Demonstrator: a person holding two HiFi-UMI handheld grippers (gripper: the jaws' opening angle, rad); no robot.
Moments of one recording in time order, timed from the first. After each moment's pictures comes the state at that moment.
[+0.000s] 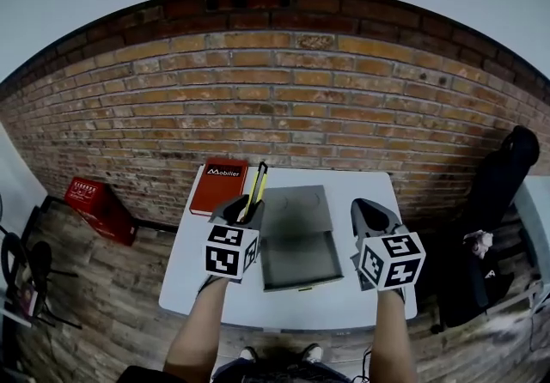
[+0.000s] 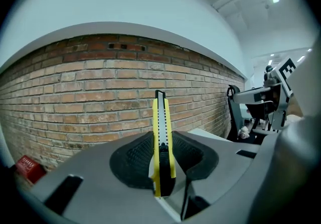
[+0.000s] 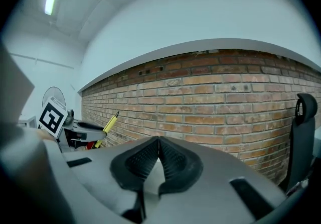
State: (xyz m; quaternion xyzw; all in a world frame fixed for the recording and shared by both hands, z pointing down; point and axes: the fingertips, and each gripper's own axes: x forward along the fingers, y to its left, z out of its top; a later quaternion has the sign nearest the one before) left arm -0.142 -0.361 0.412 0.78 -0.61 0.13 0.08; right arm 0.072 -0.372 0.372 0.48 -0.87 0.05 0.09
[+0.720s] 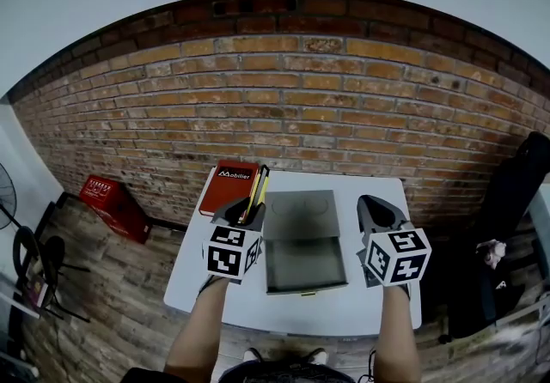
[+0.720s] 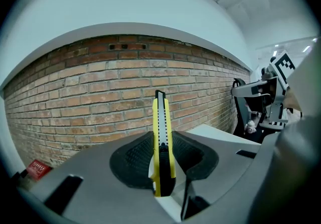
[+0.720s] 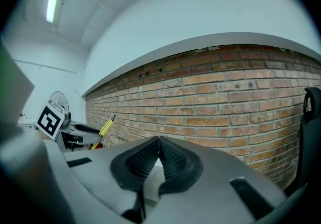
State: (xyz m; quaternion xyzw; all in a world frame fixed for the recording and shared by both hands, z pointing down) left arm -0.149 -0.363 0.412 0.75 -0.63 0.16 0.07; right arm 0.075 -0.397 0.371 0.46 -0.89 0.05 0.07
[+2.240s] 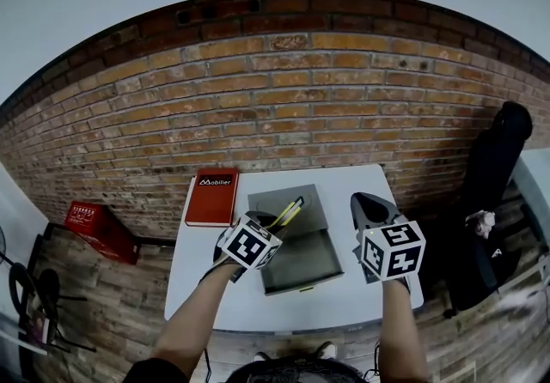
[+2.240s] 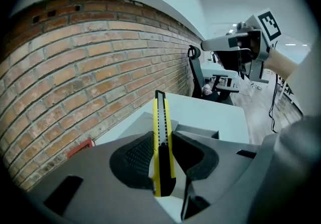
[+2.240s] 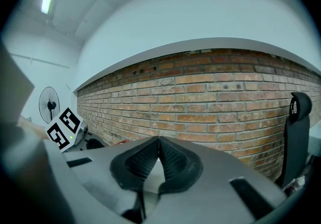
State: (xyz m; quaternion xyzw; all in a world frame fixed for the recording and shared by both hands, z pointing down) left arm -0.061 -0.371 0.502 0.84 -0.39 0.36 0.09; right arm 0.096 -0.380 0.378 0.50 -0.86 0.06 0.09
